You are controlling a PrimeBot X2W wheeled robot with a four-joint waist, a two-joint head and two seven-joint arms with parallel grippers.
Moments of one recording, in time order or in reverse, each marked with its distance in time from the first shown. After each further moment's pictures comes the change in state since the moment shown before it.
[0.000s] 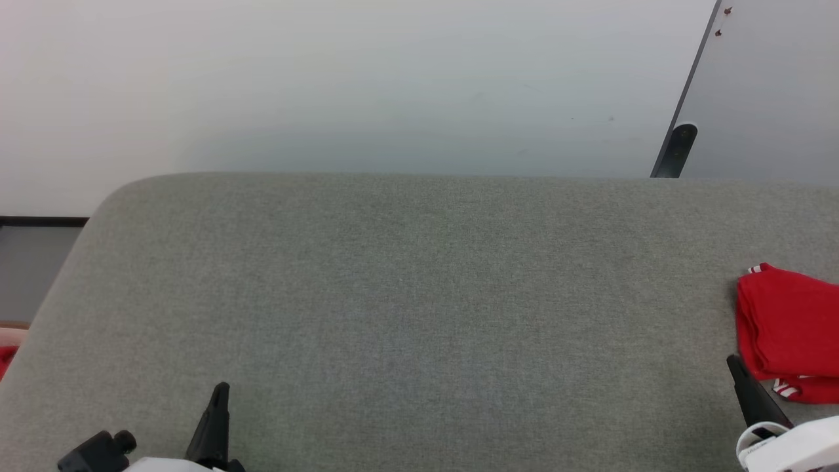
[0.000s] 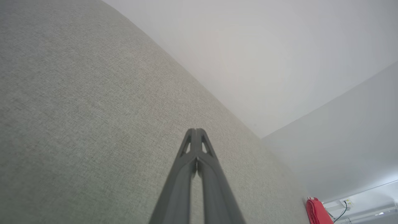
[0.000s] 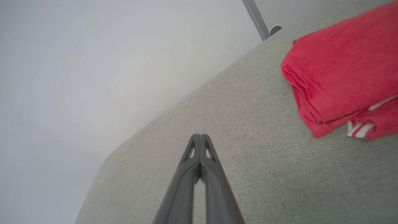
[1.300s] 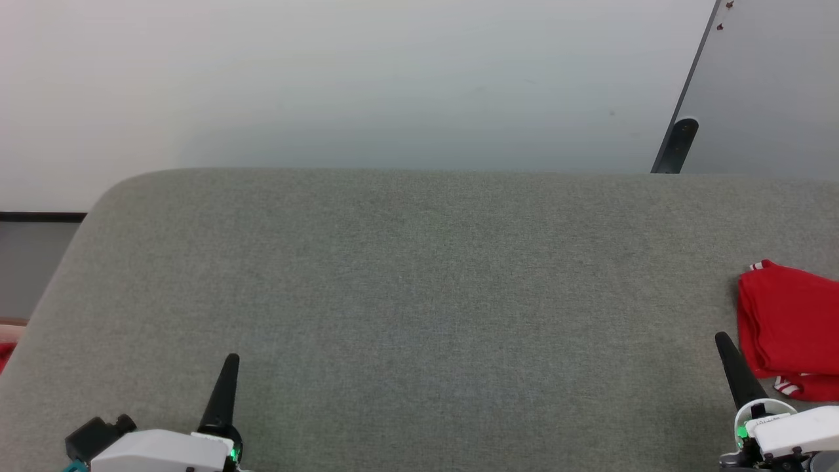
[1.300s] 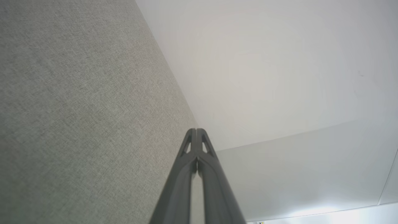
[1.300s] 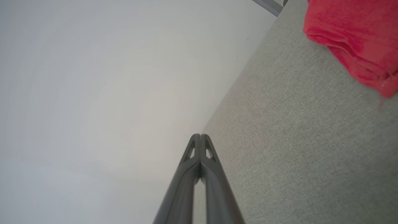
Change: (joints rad) left arm -0.096 -0.071 0.067 0.066 -0.352 -0.047 0.097; right arm -0.066 0.055 0.000 0.068 0.389 0.000 -0.024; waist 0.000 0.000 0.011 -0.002
